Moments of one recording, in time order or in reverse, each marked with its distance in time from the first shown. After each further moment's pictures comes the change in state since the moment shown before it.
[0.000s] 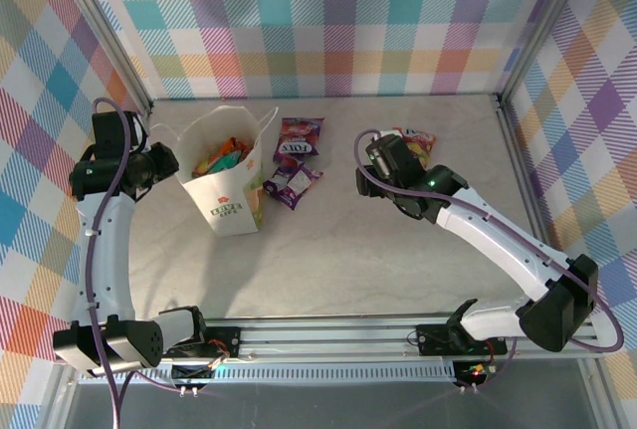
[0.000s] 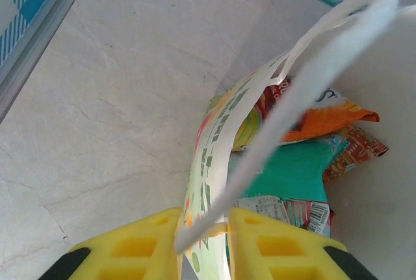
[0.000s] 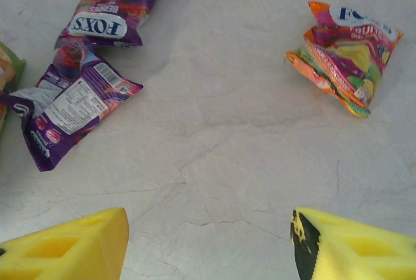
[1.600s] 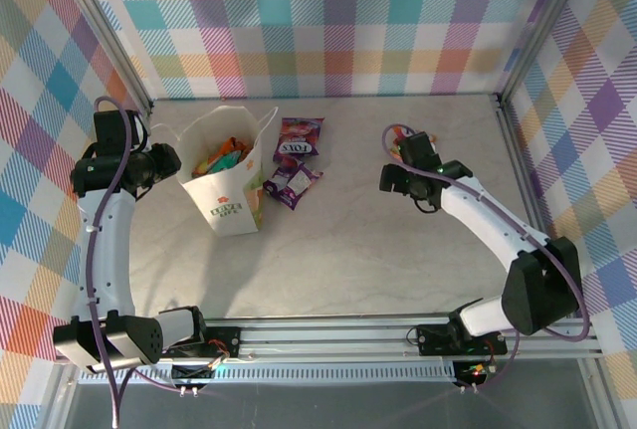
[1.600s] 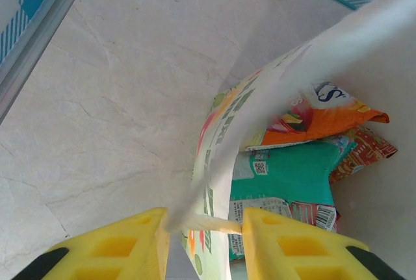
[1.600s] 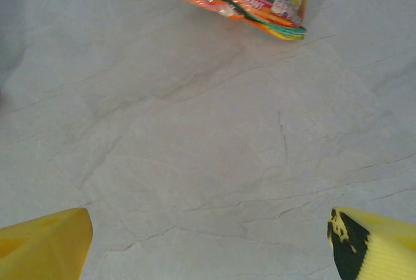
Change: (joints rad) left arm 0.000 0.020 -0.001 -0.002 -0.007 0.000; right arm -0.313 0.106 -0.151 0.089 -0.125 0.083
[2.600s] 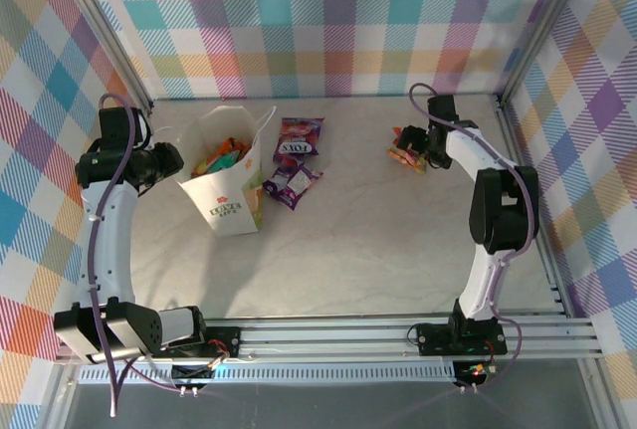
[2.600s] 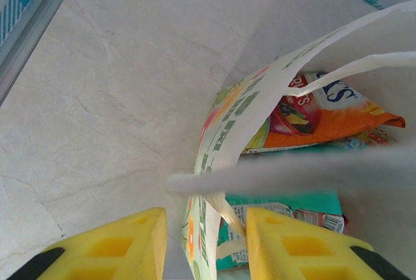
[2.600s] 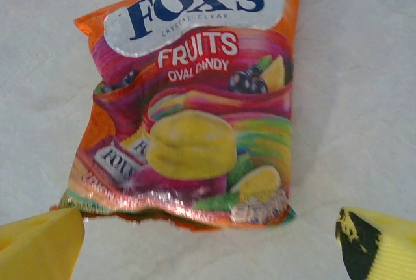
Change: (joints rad) left arm 0.000 0.043 0.000 0.006 0.000 -0.011; right arm -0.309 0.539 0.400 0.114 -0.265 -0.057
